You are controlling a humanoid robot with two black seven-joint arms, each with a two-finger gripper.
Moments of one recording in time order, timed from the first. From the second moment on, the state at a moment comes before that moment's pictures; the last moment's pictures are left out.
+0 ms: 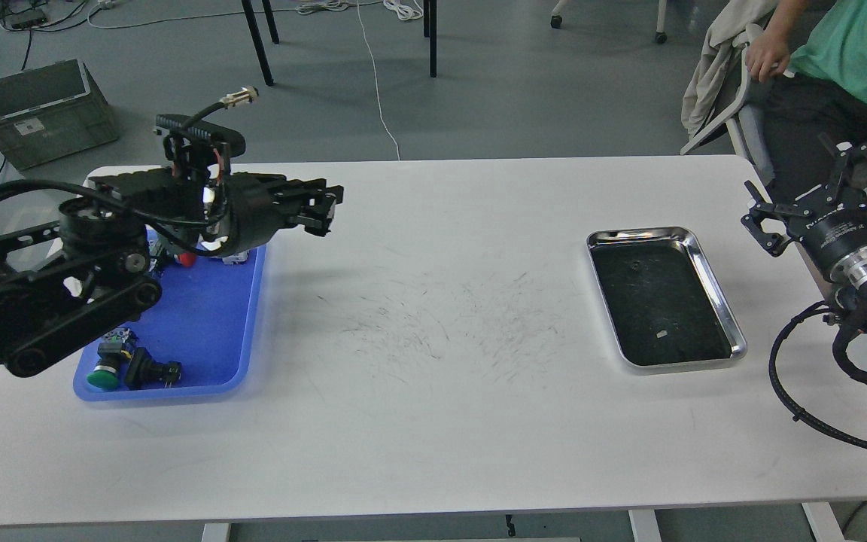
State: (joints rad) left arm -0.94 0.47 -0.42 -1.33 1.69 -0.29 0.09; right arm 0.55 -0.59 0.84 0.71 0.25 0.49 0.17
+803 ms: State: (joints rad) left arm -0.86 -0.04 -0.20 -0.96 1.69 -0.13 0.11; right arm 0.55 -0.62 0.84 0.67 0.25 0.49 0.15
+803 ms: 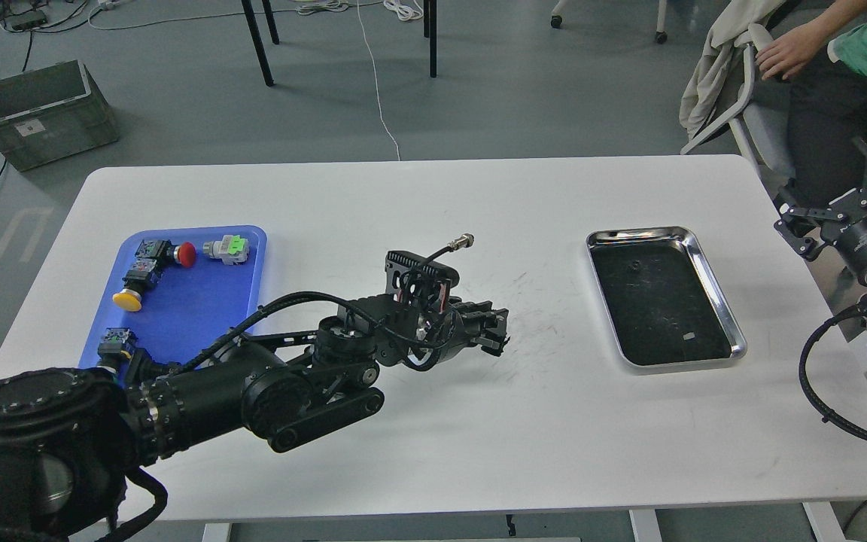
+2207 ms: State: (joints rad) left arm -0.80 -0.04 -0.44 -1.04 1.51 0.05 0.10; right arm 0.56 -0.60 0.84 0.67 0.25 0.49 0.15
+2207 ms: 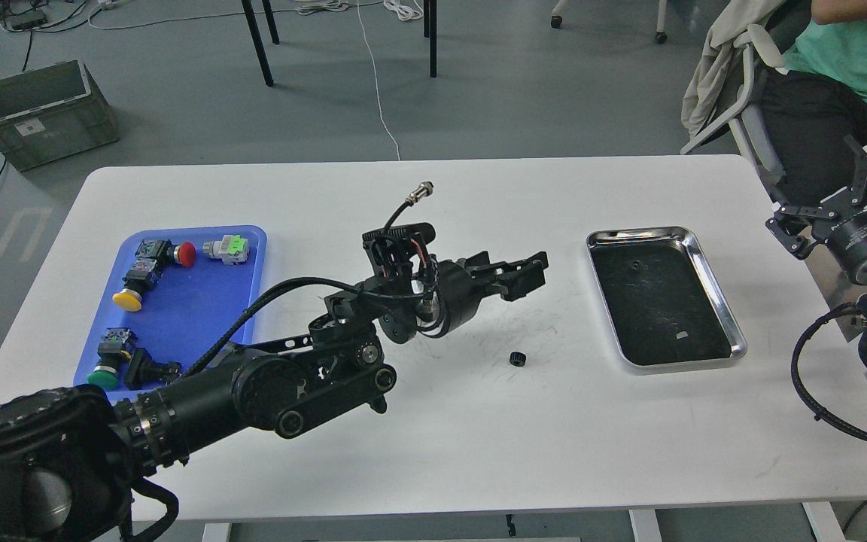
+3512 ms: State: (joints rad) left arm -0.63 0.39 -1.03 -0.69 0.16 -0.39 -0.21; right arm 1.32 -0.61 -0.13 1.12 -0.36 0.41 -0.03
